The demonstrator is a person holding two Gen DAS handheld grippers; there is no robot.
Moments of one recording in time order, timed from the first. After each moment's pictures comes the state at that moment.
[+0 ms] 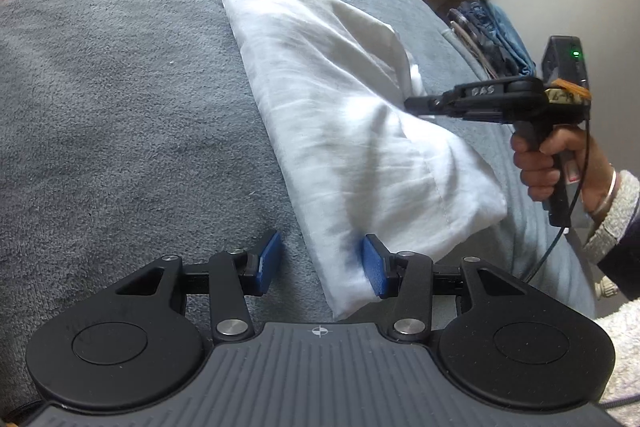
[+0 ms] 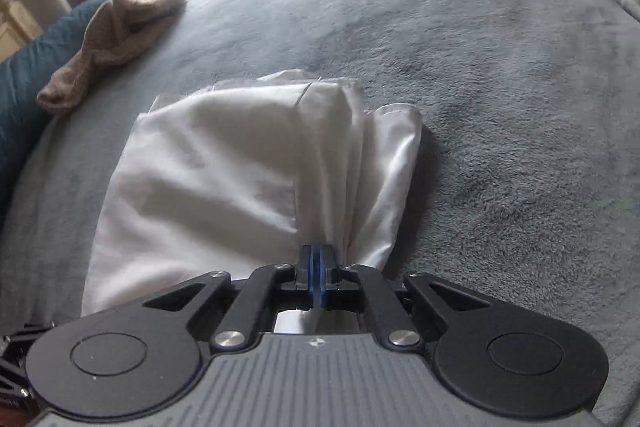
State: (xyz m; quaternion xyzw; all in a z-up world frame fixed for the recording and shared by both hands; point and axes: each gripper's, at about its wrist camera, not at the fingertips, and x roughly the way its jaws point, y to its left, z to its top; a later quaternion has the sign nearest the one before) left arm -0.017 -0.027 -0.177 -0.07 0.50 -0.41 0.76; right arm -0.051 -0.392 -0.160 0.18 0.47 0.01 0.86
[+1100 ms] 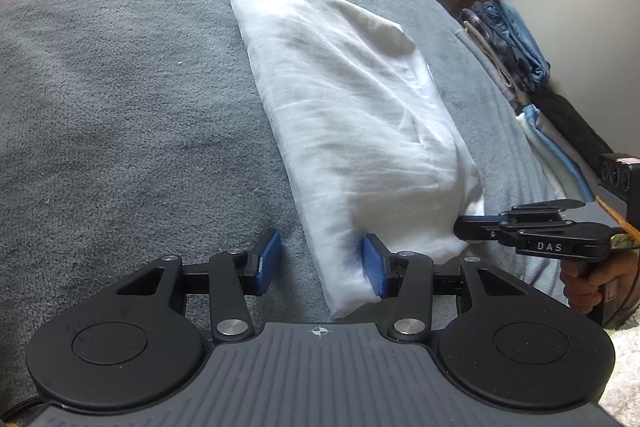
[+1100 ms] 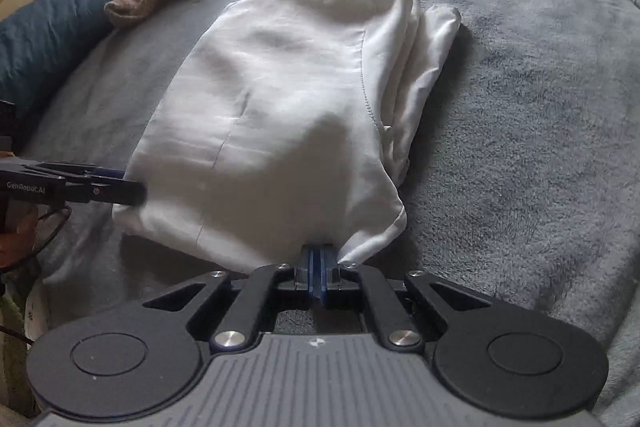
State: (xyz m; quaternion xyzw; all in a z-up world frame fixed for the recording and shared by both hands) left arm -0.023 -0.024 -0.169 -0.06 0.50 -0.39 0.77; right arm -0.167 -0.349 -0.166 0.11 0.50 0.09 0.85
